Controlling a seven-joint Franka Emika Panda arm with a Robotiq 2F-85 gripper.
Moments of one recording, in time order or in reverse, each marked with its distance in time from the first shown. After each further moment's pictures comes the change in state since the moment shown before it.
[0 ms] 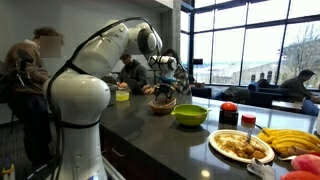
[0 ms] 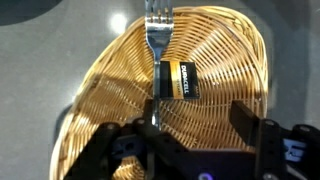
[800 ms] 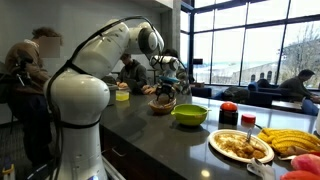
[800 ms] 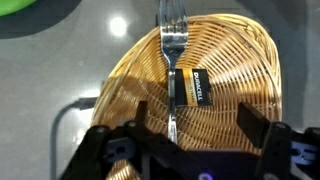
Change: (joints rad) arm -0.023 -0.002 -0.004 -0.007 0.000 -0.004 0.001
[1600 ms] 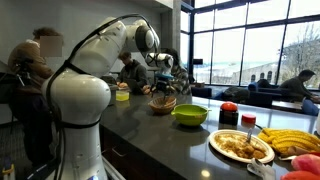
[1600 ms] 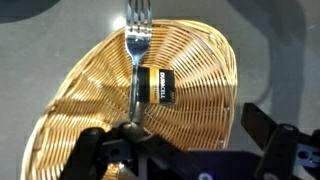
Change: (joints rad) arm 0.045 -0.036 0.017 -0.010 -0.006 -0.033 -0.036
